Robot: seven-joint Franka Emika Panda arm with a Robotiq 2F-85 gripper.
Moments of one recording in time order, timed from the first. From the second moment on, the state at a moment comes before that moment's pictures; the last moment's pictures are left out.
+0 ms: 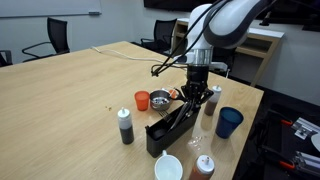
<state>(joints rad) 0.10 0.32 0.24 -2.17 0.35 2.32 -1.29</state>
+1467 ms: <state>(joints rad) 0.10 0.01 0.19 -2.08 -0.04 1.98 -1.04</state>
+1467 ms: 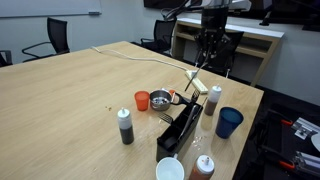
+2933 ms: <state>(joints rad) 0.27 0.22 0.23 -1.83 -0.64 1.55 -0.50</state>
